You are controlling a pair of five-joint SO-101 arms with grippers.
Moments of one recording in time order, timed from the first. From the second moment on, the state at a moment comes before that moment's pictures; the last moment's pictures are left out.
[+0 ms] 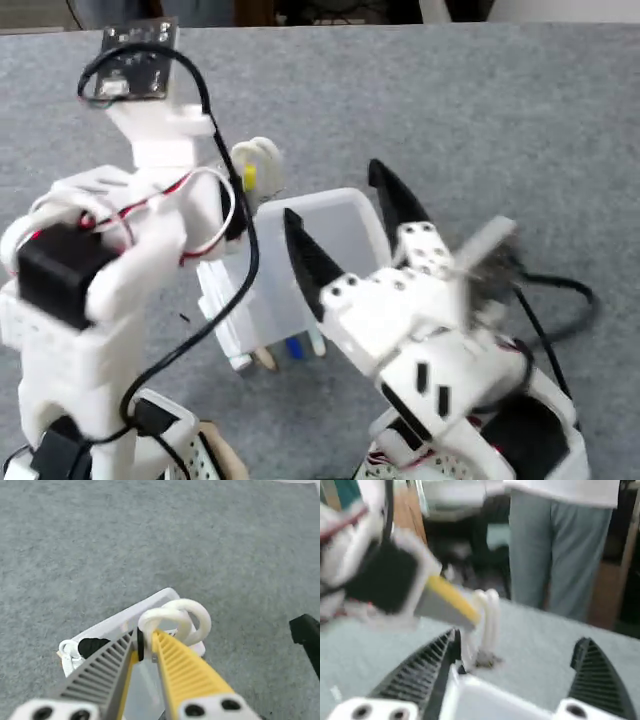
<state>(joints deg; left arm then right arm) 22.2 -27.7 -27.6 100.7 22.3 -38.4 -74.4 32.6 55.9 -8.8</state>
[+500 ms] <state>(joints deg) 24.1 -33.2 -28.1 100.7 22.4 -45.7 -77.8 31.2 59.0 -18.6</state>
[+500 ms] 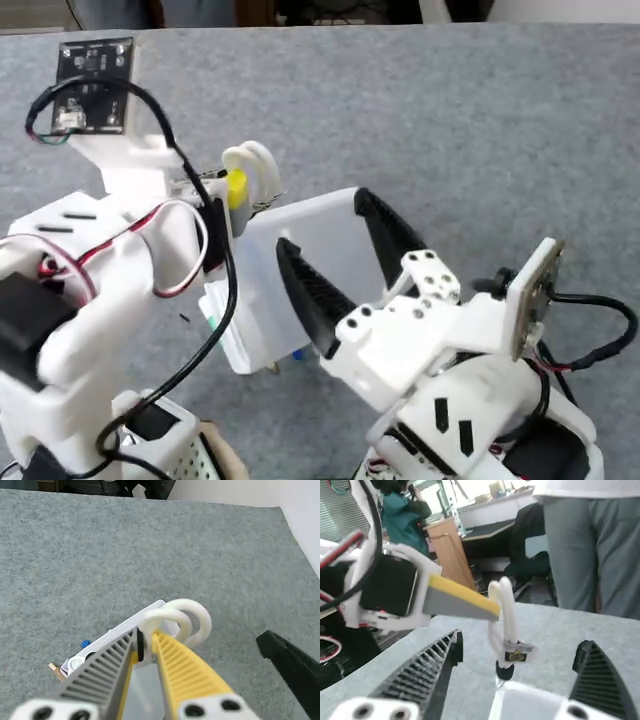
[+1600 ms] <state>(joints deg) 31.0 -37.0 -28.4 100.8 22.4 -50.4 -77.8 37.0 54.4 -16.6</state>
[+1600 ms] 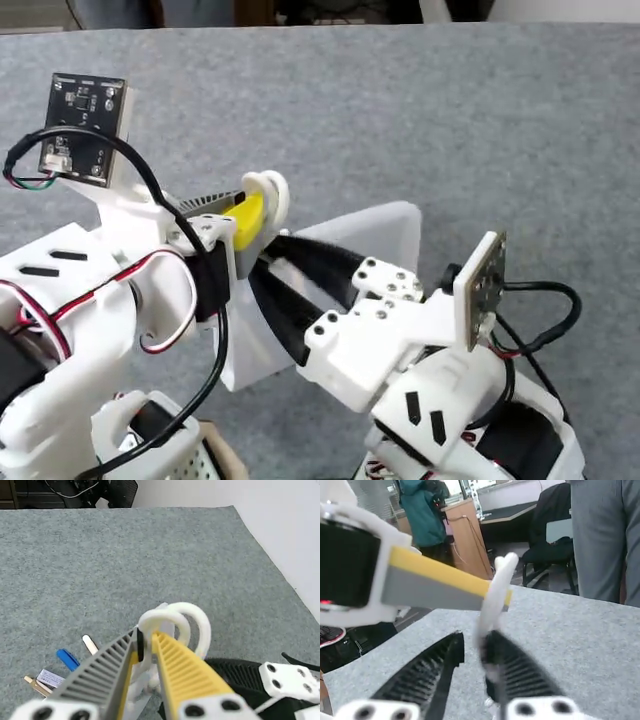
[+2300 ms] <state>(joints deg) 31.0 -37.0 -28.4 100.8 22.4 -48.5 -77.8 39.2 53.4 -11.1</state>
